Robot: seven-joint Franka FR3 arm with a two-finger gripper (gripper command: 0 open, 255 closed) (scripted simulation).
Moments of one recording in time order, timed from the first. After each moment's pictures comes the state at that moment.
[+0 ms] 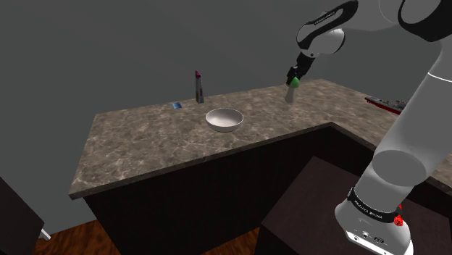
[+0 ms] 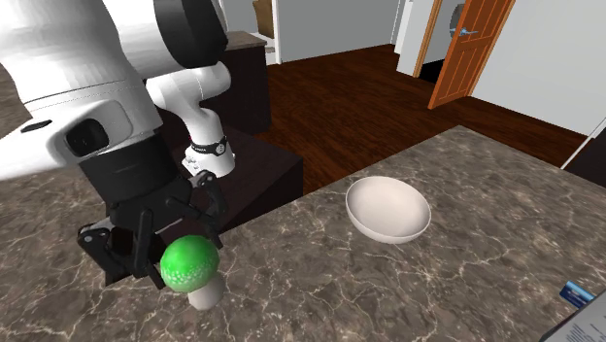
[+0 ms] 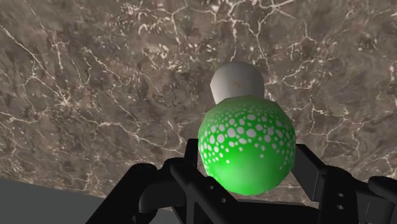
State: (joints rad) arm -0.15 -0.03 -0.52 -2.08 0.20 2.36 -0.61
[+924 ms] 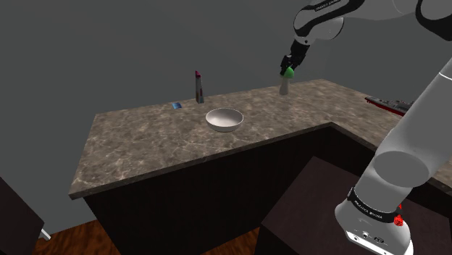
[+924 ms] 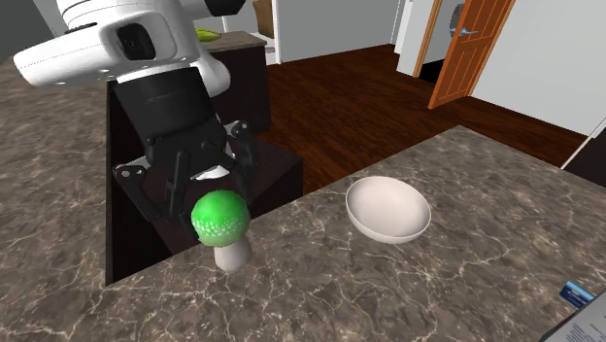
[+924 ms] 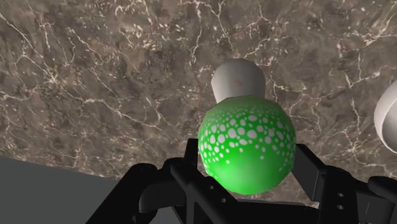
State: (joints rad) arm -0.11 -0.11 -0.46 -2.03 0.09 2.25 -0.44
